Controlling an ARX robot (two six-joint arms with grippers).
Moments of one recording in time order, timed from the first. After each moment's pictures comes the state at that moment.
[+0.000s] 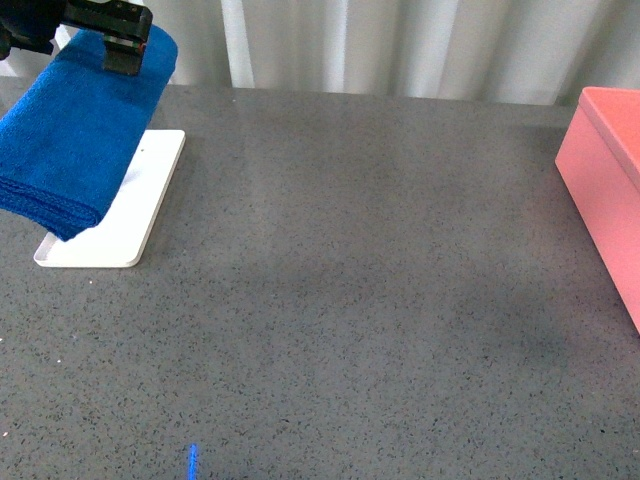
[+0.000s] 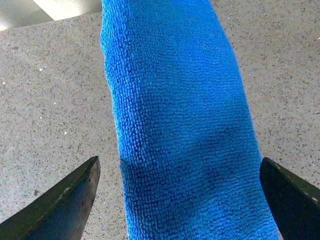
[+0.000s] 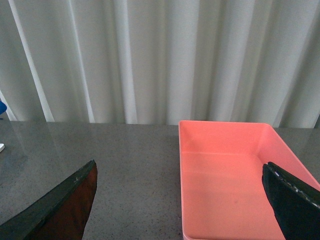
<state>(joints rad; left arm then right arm) -0.02 2.13 1.56 -0.17 -0.13 0.20 0.00 0.00 0.02 0.00 0.00 -0.01</state>
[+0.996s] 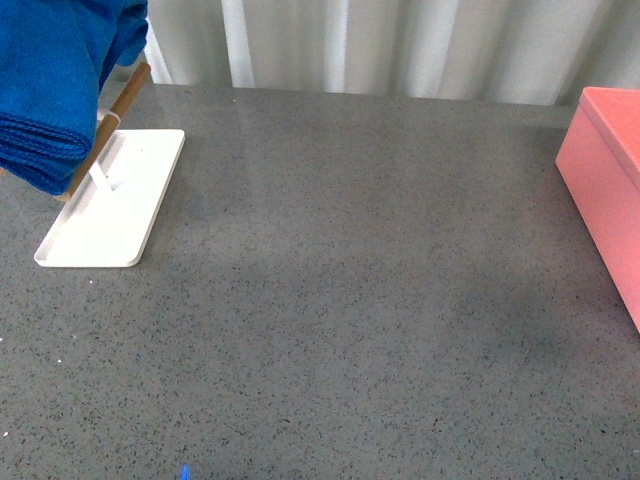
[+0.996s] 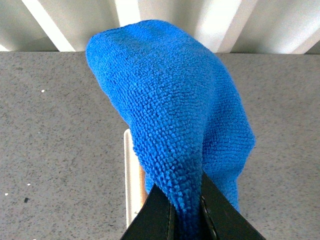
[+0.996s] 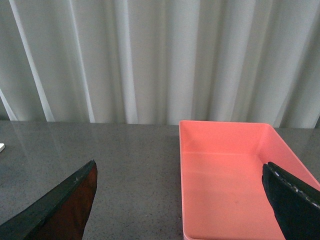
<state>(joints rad) 0.03 1.97 1.55 -0.20 0.04 0.07 0.00 0.00 0.02 0.00 0.00 -0.01</state>
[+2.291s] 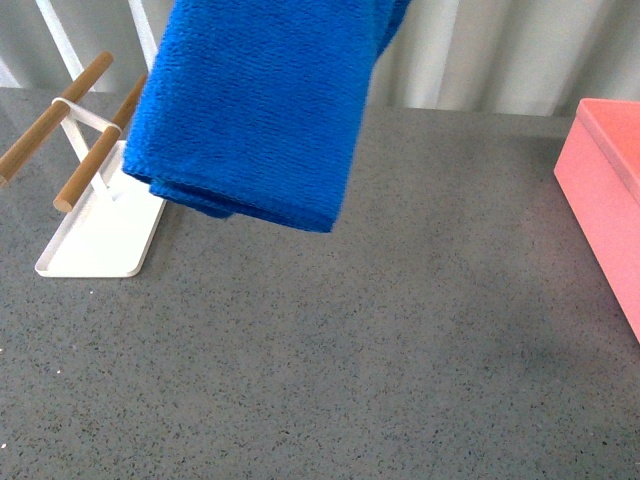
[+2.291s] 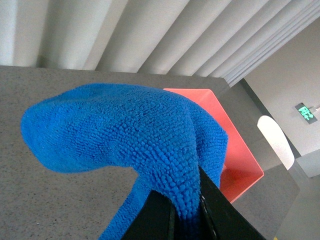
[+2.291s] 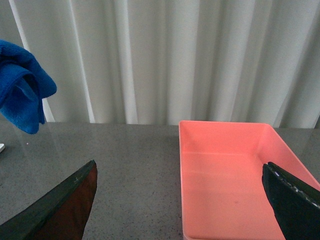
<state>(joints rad) -0.33 1.57 1.04 0.29 0.45 -0.42 0.00 0.00 0.02 0.00 0.00 -0.01</state>
